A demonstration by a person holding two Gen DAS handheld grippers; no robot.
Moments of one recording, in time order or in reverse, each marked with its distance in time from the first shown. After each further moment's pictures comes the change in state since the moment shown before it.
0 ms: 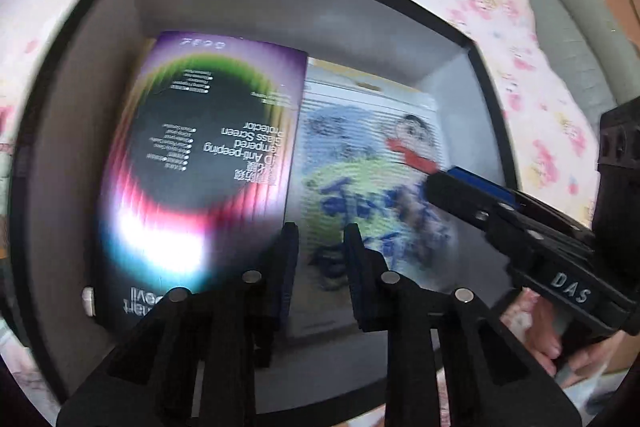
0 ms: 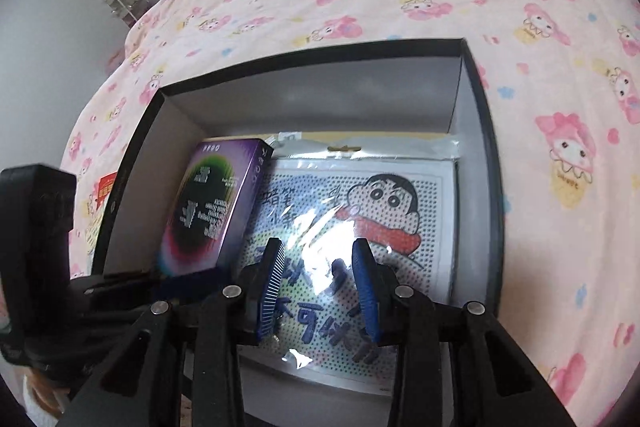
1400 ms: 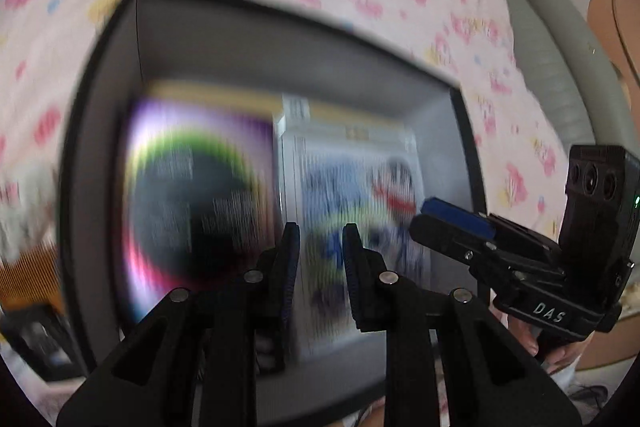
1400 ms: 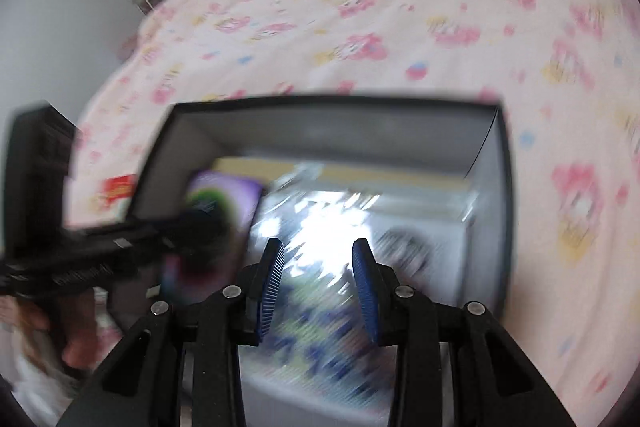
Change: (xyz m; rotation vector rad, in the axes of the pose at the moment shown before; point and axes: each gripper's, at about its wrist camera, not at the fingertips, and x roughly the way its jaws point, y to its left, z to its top) left arm -0.013 0.014 0.028 0.009 0.033 -0.128; right arm -0.003 0.006 0.024 -0.027 0.036 0.100
